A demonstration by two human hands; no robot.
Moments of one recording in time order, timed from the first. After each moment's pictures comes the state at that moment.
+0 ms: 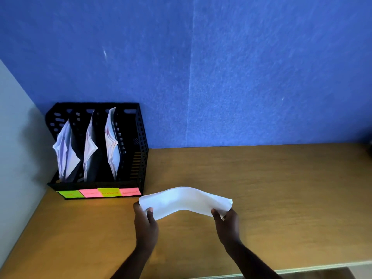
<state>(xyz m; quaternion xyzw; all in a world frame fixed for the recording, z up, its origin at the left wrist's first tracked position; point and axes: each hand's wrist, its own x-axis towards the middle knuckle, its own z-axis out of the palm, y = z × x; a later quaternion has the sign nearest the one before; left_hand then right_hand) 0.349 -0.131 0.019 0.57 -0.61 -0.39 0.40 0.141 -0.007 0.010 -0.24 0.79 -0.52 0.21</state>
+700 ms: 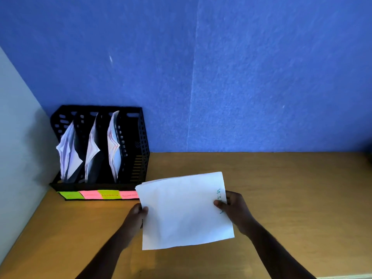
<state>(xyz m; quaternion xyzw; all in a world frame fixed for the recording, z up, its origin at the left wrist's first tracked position) 0.381 -0.187 0.015 0.53 -0.52 -0.64 0.20 0.082 -0.025 0.079 -0.31 0.72 -0.47 0.40</state>
